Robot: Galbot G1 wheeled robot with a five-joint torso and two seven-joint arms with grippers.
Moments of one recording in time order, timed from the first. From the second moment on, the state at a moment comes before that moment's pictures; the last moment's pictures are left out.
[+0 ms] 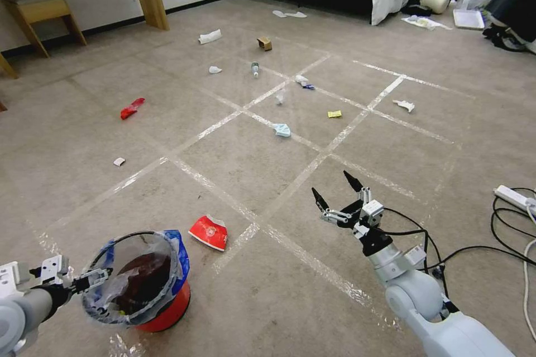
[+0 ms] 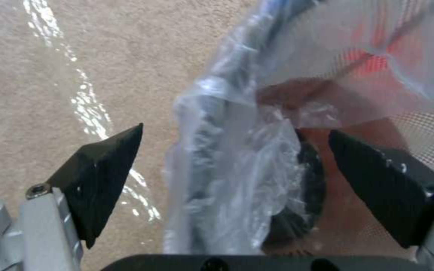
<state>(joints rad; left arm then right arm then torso) 1.78 -0.75 -0.94 -1.99 -1.38 0.65 -0.42 -1.24 0.95 0.23 1.82 0.53 0.46 -0.16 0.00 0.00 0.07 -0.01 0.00</state>
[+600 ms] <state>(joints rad) 1.73 -0.78 -0.88 -1.92 -1.37 0.66 -0.40 -1.24 0.95 0.23 1.82 0.53 0.47 -0.16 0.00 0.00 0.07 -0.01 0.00</state>
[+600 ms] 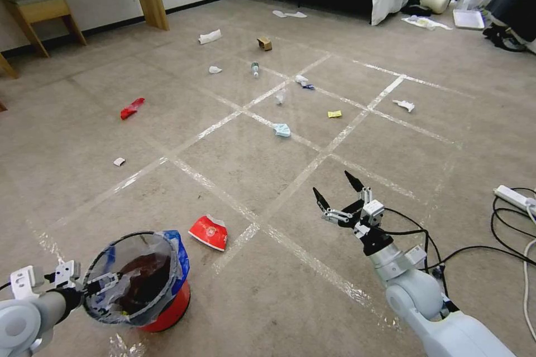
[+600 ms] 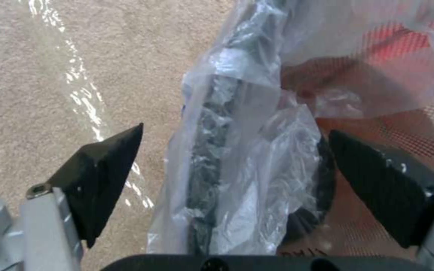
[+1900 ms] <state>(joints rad) 1.77 -0.82 -0.88 -1.99 -1.55 0.72 -0.54 -1.25 0.94 0.24 1.84 0.53 0.47 -0.14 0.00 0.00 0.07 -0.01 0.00</state>
